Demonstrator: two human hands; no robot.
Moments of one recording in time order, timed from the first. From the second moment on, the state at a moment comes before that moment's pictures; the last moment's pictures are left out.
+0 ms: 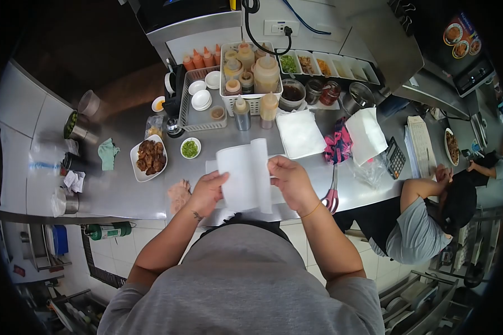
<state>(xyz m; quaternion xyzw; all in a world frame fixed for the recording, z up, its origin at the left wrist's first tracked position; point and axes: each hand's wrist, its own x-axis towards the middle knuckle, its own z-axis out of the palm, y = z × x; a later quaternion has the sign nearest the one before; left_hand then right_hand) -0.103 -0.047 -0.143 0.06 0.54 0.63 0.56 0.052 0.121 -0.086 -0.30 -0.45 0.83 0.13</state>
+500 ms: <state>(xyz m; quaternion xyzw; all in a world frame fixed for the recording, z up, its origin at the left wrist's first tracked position) -0.145 -0.085 -0.261 0.15 0.81 0.49 0.30 0.079 0.154 -0.244 -0.49 -0.65 0.55 0.19</state>
